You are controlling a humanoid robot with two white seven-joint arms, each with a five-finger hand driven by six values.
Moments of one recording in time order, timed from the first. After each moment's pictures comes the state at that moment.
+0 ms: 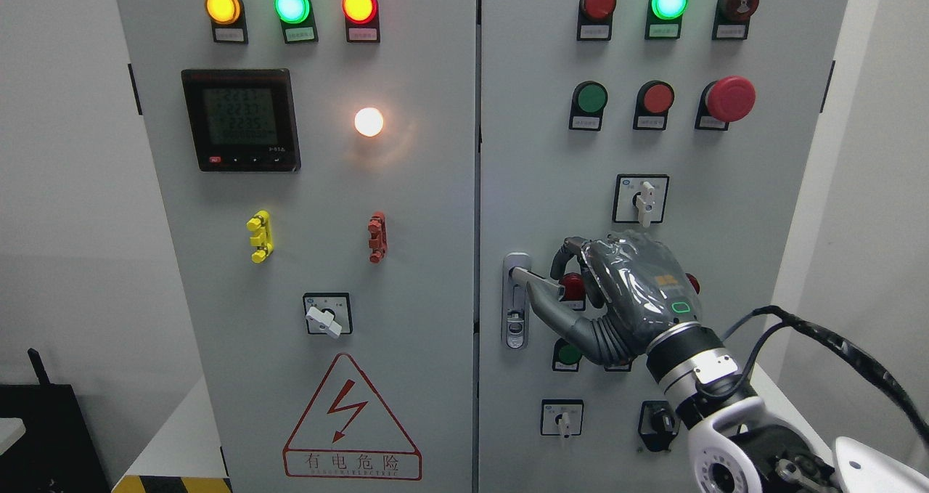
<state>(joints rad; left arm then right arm) 0.05 -0.05 -0.10 0.00 0.20 -0.11 0.00 -1.08 -0.69 0.99 -1.96 0.25 0.70 -0.21</state>
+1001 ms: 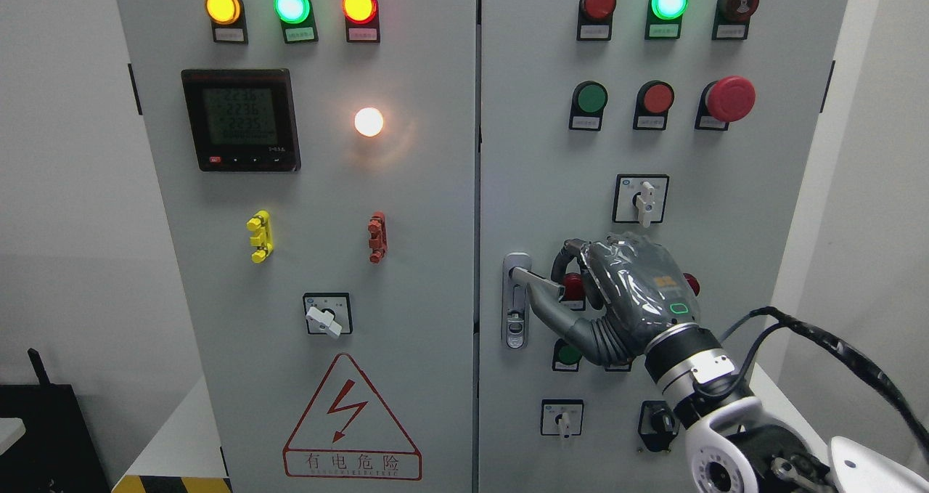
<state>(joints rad) 0.05 -0.05 -0.10 0.00 0.20 -0.11 0.00 -1.07 -0.68 0.99 -1.95 0.25 0.70 -0.20</state>
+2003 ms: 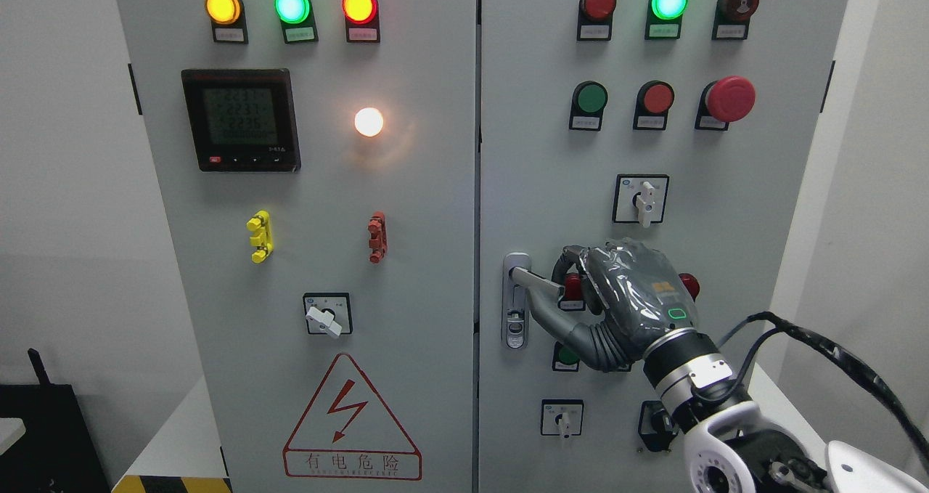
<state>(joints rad) 0.05 -0.05 -0.10 0.00 0.20 -0.11 0.00 -1.06 -0.68 0.99 -1.95 0.25 0.70 -0.20</state>
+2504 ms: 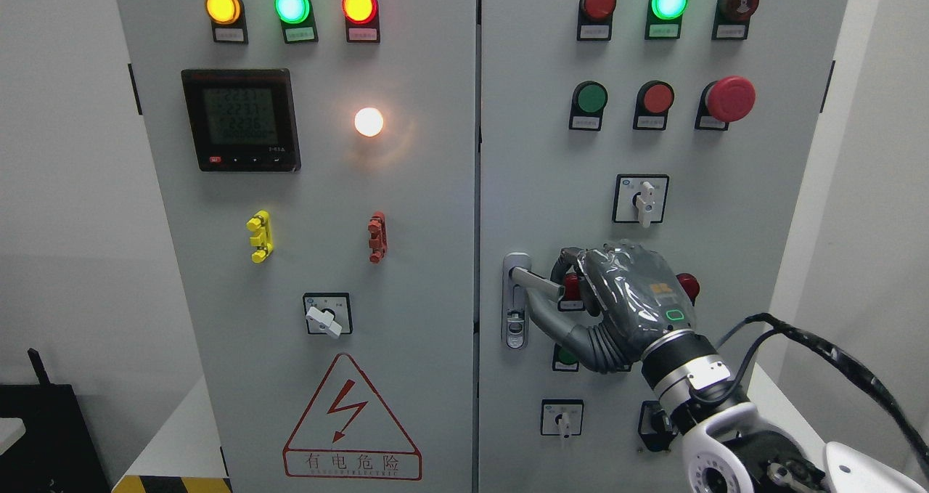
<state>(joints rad) 0.05 -0.05 -0.10 0.00 0.20 -0.11 0.00 -1.06 -0.67 0.99 -1.95 0.25 0.70 -0.20</state>
